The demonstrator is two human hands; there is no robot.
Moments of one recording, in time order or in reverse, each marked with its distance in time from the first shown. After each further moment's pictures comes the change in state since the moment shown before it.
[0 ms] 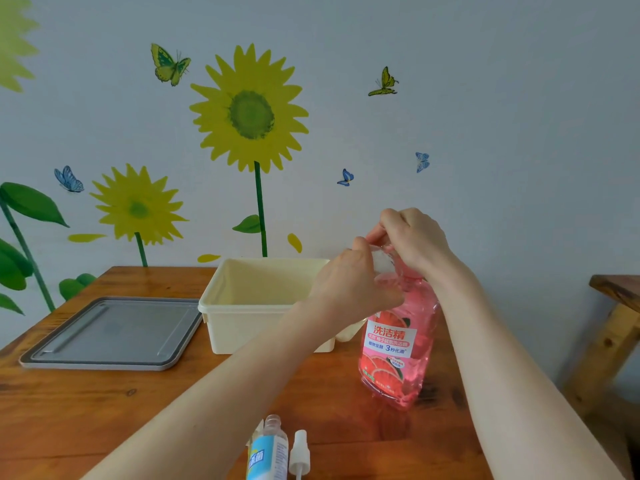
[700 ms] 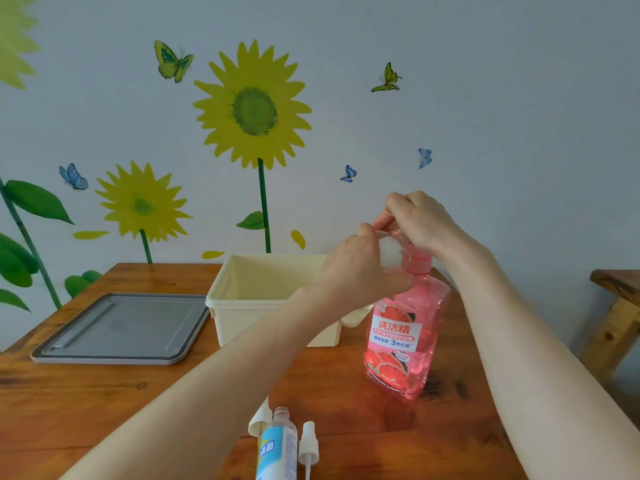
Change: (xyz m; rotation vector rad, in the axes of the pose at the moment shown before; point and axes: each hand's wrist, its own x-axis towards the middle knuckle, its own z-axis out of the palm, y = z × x) left_hand 0.000 0.005 -0.015 -0.049 -0.003 0.029; right_hand 0.009 -0.011 -0.012 -0.006 -0.081 0.013
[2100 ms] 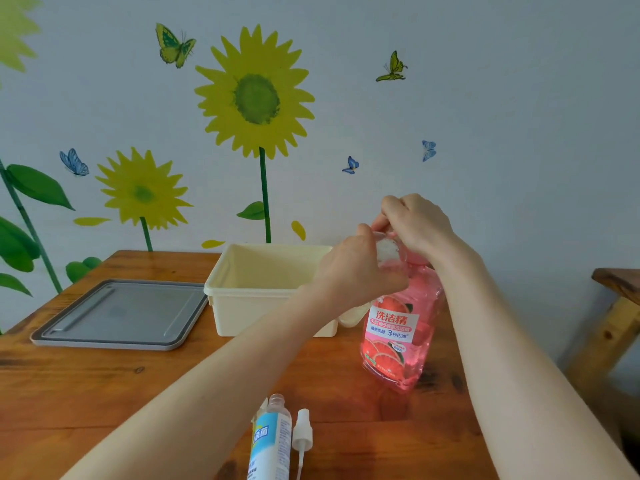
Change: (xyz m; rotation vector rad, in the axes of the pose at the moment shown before) left_hand -0.004 -0.003 0.010 -0.032 -0.026 -0.073; right_hand -0.004 0.007 0.012 -0.080 0.020 0.024
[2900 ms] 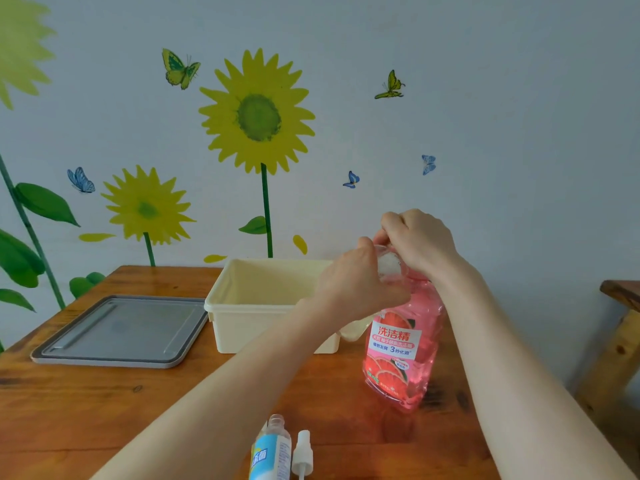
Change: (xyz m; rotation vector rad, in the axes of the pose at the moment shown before) left_hand 0.007 -0.001 0.001 0.007 -0.003 0.007; right_hand 0.001 0.003 0.001 -0.075 0.076 -0.049
